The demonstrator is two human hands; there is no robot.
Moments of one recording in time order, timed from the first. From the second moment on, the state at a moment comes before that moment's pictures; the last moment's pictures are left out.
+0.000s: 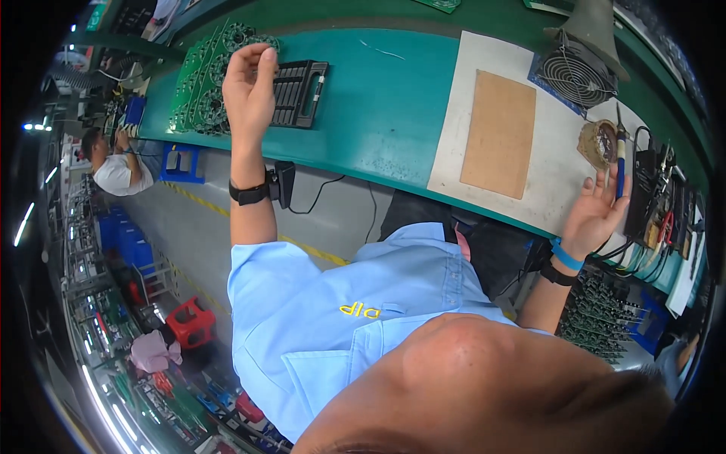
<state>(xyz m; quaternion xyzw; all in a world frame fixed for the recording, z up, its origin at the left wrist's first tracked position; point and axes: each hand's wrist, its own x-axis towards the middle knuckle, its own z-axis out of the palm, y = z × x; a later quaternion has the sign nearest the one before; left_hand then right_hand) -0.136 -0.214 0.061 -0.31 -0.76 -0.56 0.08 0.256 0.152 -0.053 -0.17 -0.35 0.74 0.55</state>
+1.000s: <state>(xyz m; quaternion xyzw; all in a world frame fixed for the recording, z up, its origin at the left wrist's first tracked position) -0.211 -0.298 0.150 -0.22 -0.95 -0.16 0.17 0.182 0.035 -0.036 -0.21 -0.95 0.12 0.18</state>
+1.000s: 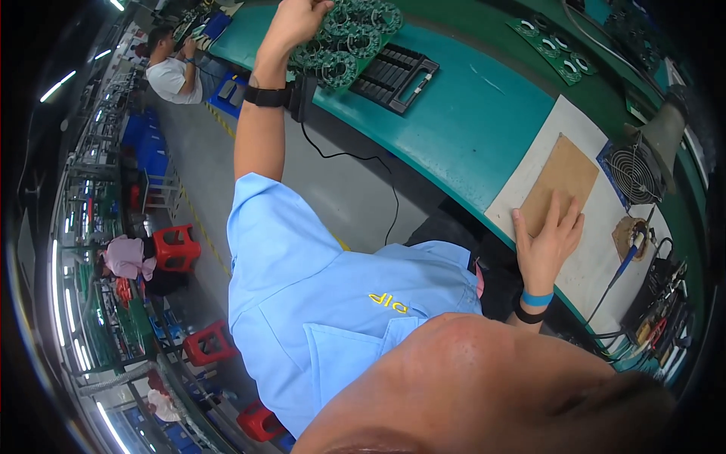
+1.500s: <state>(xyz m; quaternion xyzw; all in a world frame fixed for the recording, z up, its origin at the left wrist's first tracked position) -0.115 -0.263 0.040 -0.21 -0.66 -0.66 -0.30 0.226 0.042 -0.017 -0.20 -0.96 0.14 0.14</state>
